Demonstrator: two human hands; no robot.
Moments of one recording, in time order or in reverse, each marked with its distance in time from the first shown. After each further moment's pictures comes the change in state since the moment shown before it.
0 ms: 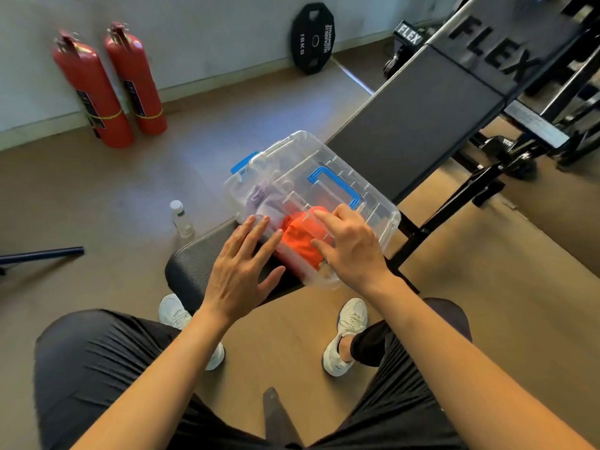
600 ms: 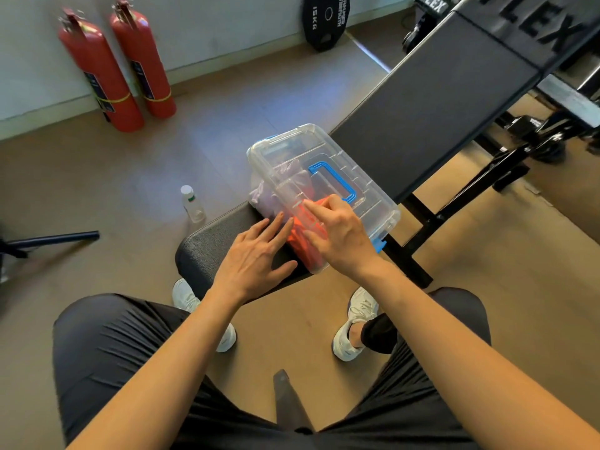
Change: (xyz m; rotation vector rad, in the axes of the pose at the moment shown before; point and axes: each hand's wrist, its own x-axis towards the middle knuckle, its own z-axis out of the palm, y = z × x) left_hand 0.006 -0.007 0.007 0.006 -0.445 -0.104; right_hand 0.016 -0.006 0.041 0.152 -0.081 -0.002
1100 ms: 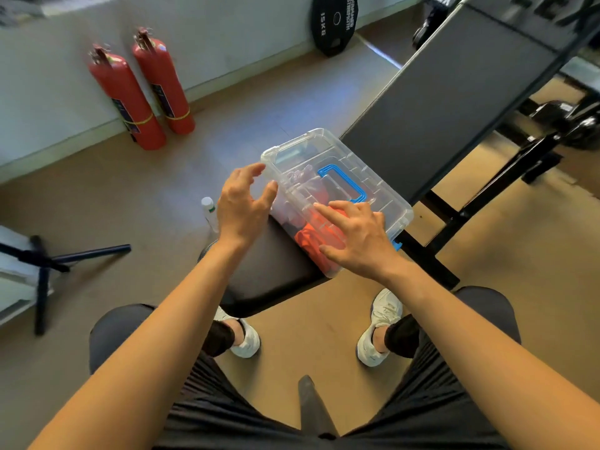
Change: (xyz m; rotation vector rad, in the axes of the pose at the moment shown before) left_hand 0.063 -0.020 -0.072 -0.548 0.480 -0.404; right_hand -0.004 0.017 -0.005 -0.112 -0.093 0.010
